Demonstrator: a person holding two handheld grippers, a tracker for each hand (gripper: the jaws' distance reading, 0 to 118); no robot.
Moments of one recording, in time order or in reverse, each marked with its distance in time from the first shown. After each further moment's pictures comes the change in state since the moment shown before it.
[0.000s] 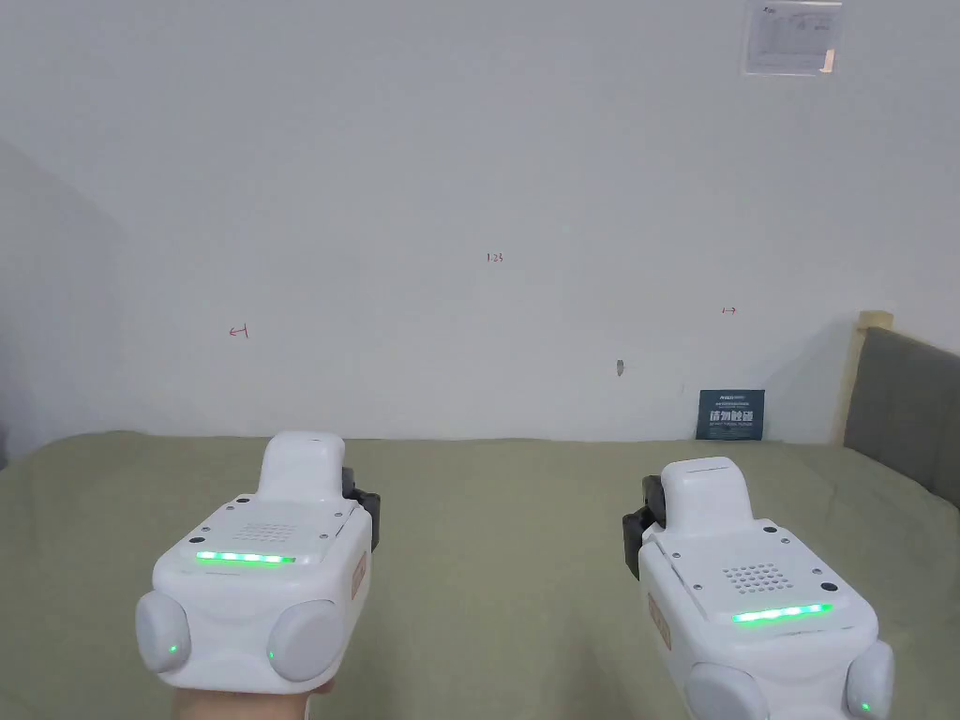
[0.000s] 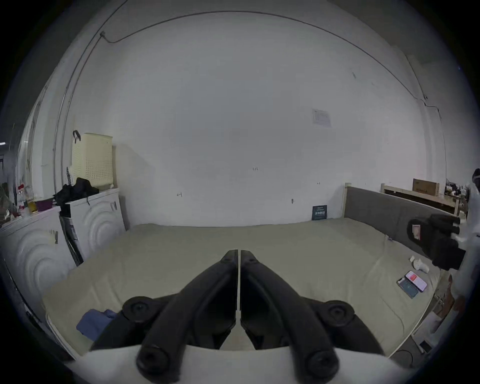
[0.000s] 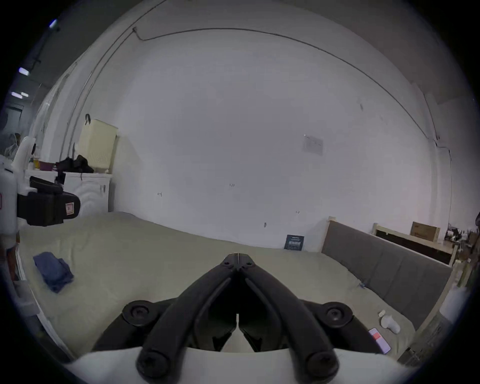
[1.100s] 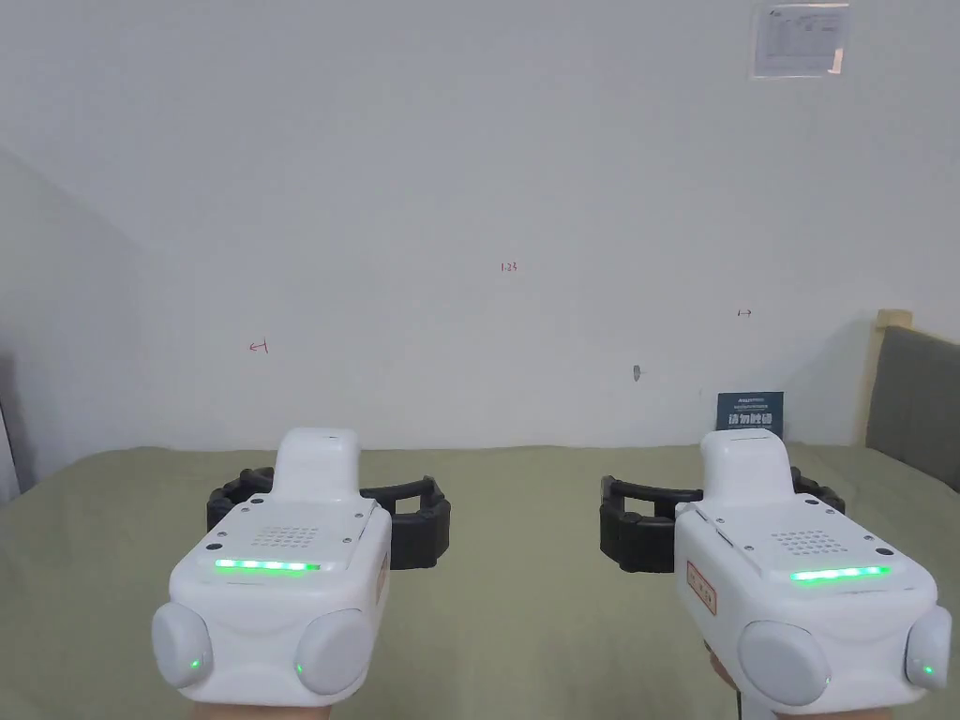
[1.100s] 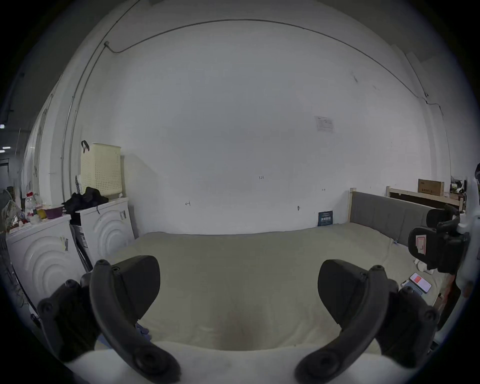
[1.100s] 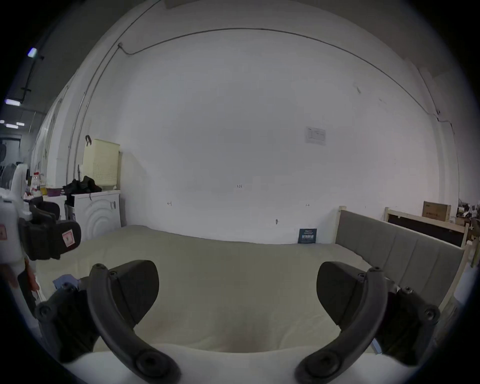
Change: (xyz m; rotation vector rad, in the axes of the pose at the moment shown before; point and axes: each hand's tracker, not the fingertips) left arm 0.005 0.014 0.038 0.046 0.053 -0.020; right arm 0.006 0.025 0.012 -0.011 0.030 -0.086
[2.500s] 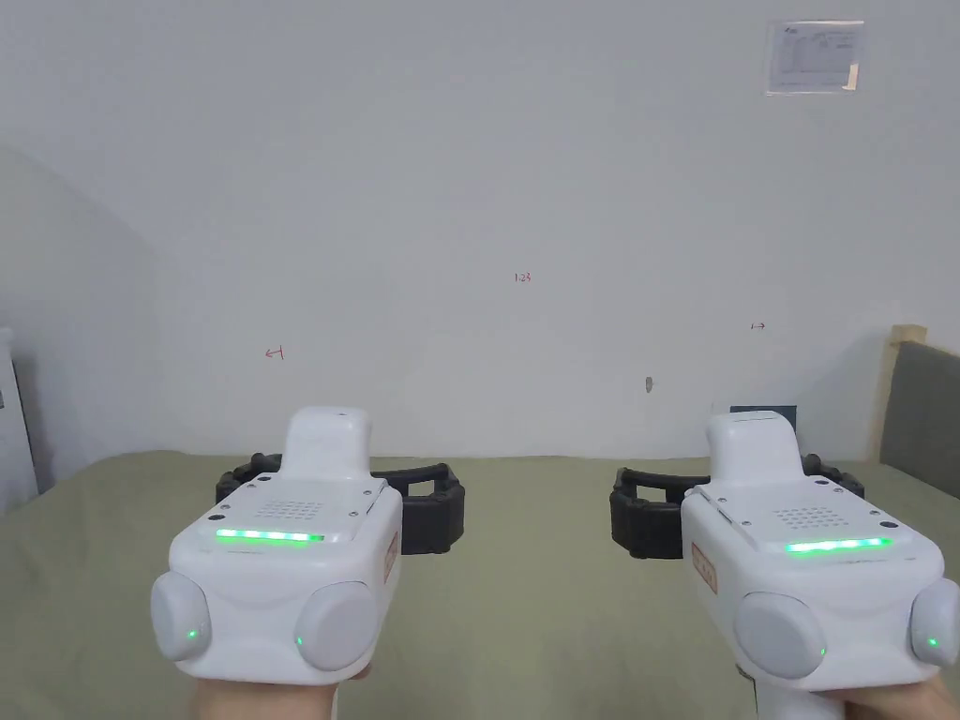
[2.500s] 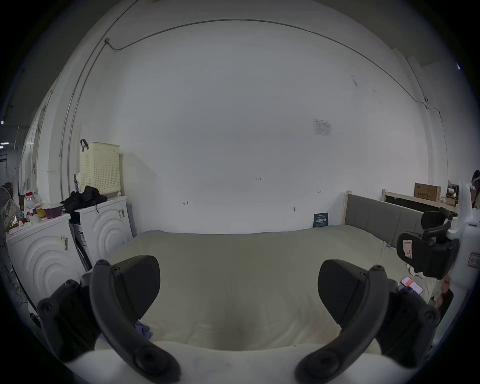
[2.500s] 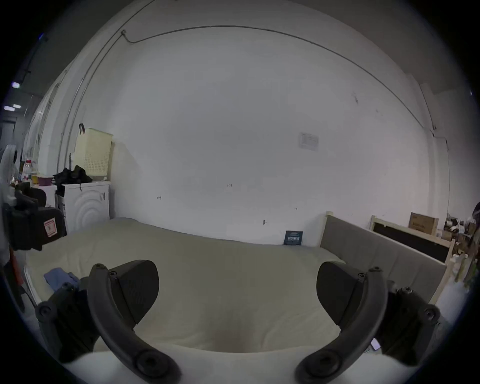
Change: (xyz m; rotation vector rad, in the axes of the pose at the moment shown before) left arm -0.012 0.020 0.010 -0.016 -0.026 0.023; right arm -0.012 0.025 0.014 -0.031 -0.055 0.051
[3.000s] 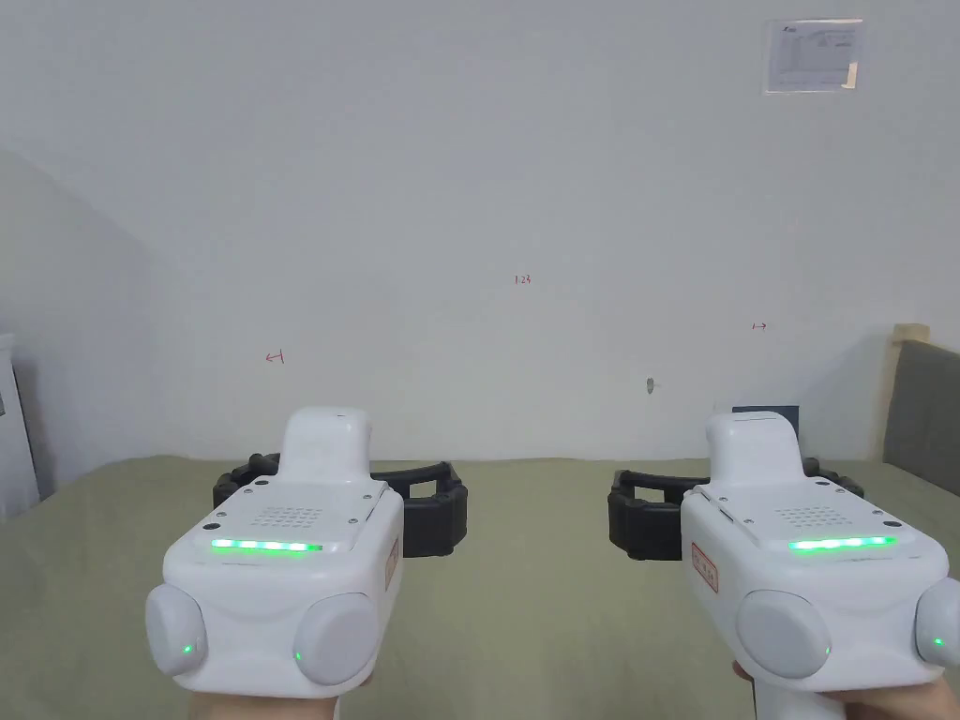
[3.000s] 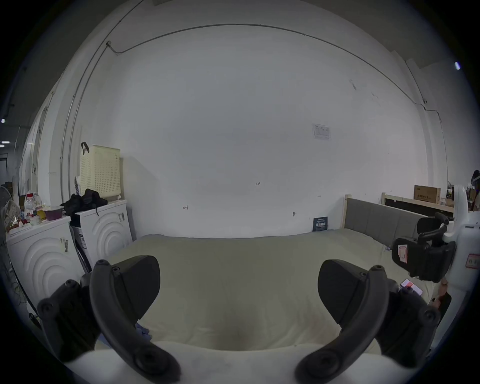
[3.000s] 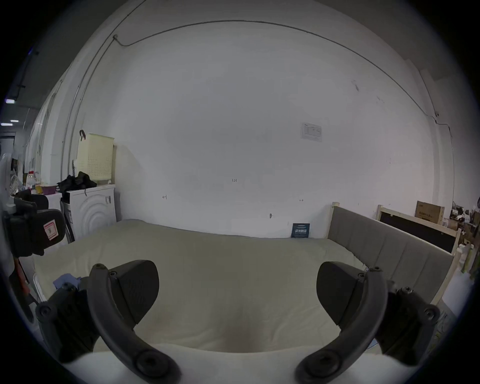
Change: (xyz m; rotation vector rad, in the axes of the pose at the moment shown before) left arm 0.004 0.003 0.004 0.026 0.002 -0.002; right arm 0.001 -0.001 -0.004 -0.014 0.012 -0.023
